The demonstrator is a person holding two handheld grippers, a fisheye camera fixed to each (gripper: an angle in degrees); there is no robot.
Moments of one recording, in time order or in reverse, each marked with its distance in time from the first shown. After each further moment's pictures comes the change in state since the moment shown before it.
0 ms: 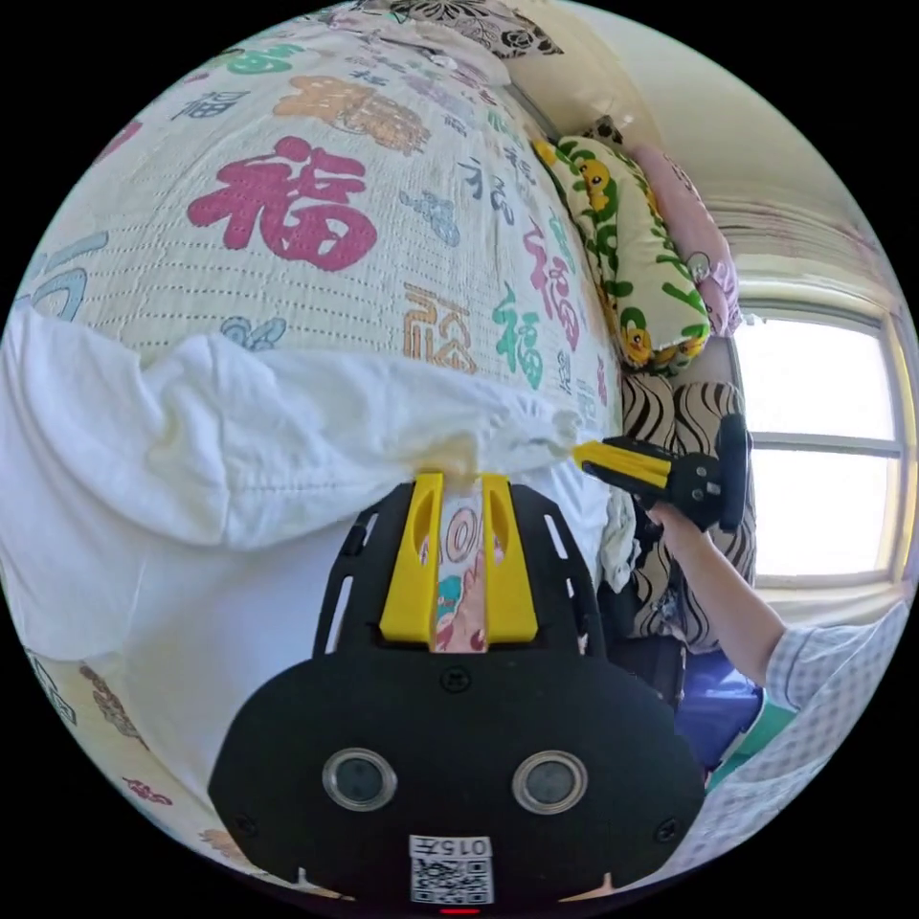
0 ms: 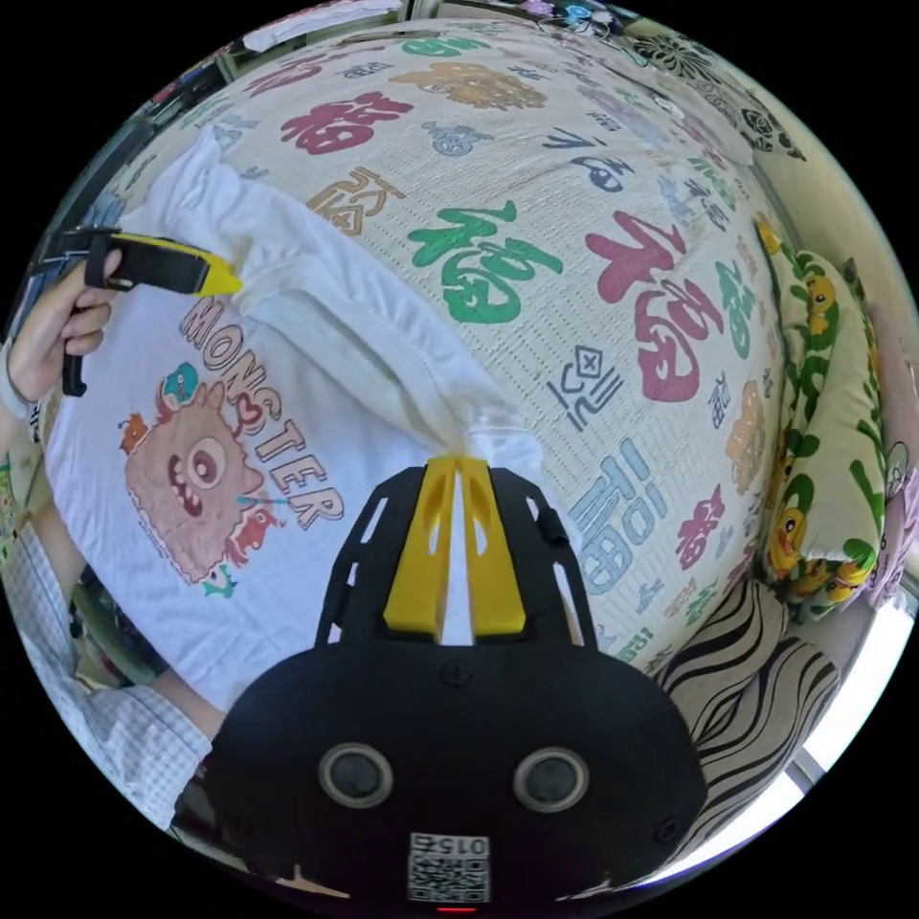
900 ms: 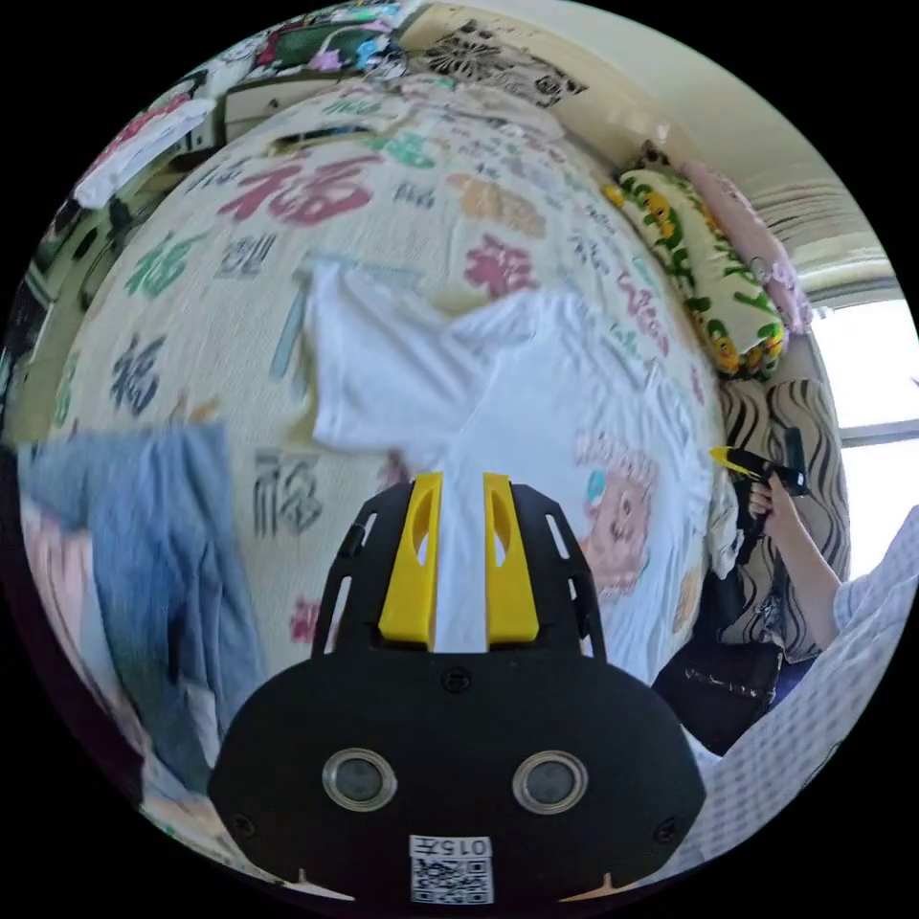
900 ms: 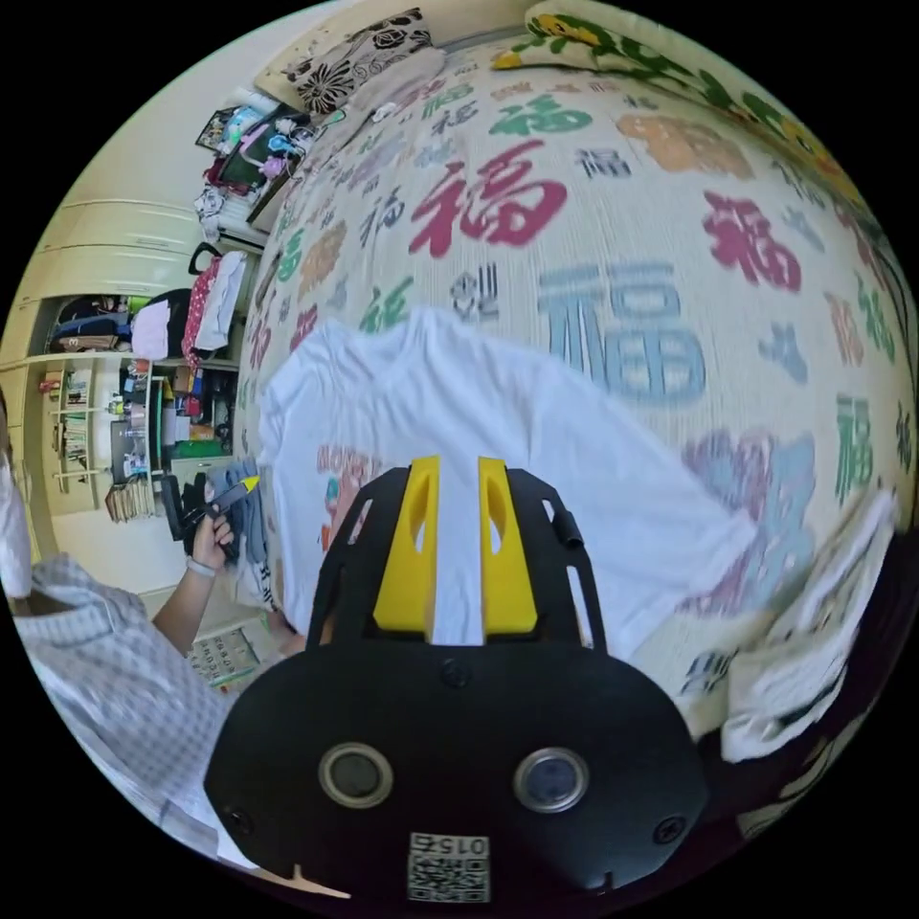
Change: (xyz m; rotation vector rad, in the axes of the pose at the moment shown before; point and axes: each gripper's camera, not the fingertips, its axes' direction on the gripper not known) left arm -0.018 0.150 -0.066 0.060 -0.415 -0.043; right arm 0.183 0.356 0.030 0.203 -0.763 0.675
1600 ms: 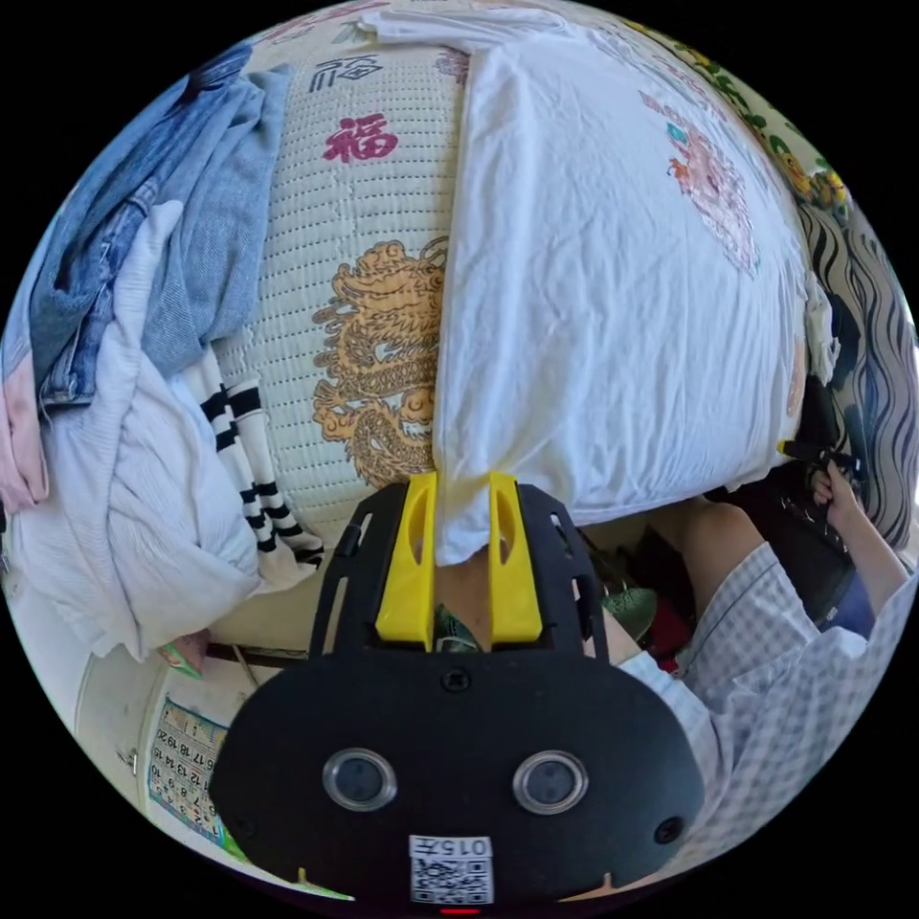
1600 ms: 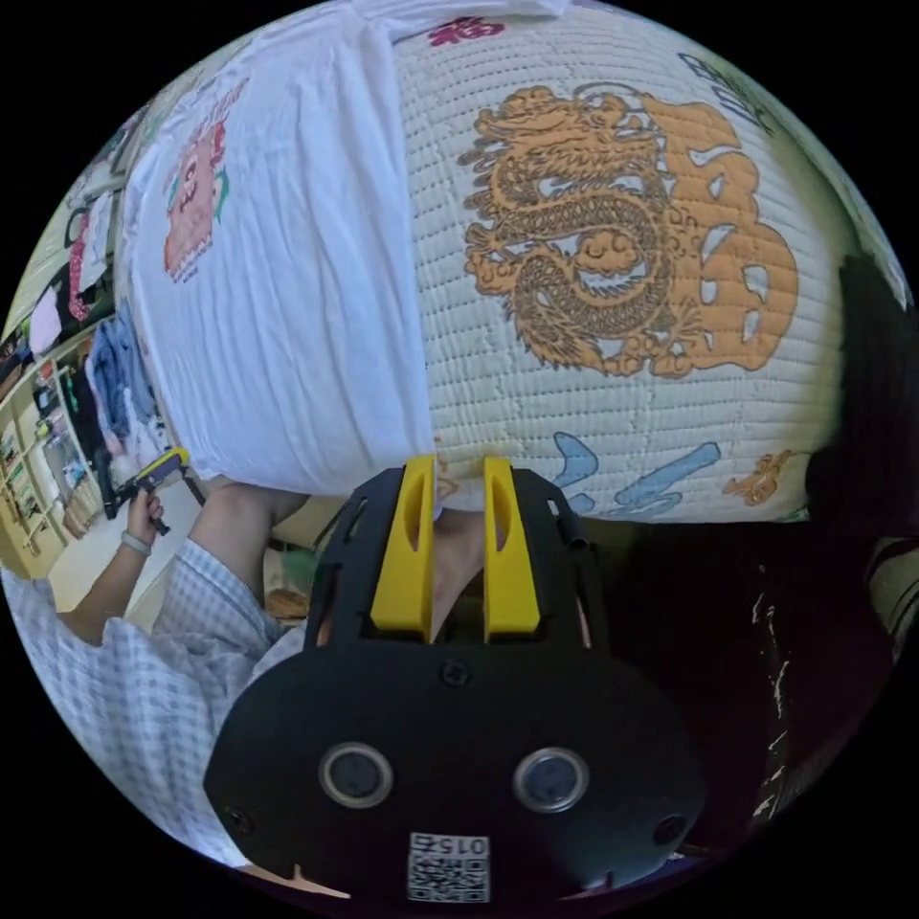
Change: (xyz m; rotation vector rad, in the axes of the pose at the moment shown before) left arm -0.003 0.236 0.034 -0.459 -0.215 0.085; right arm 0.094 0.294 0.059 -0.396 0.197 0.241
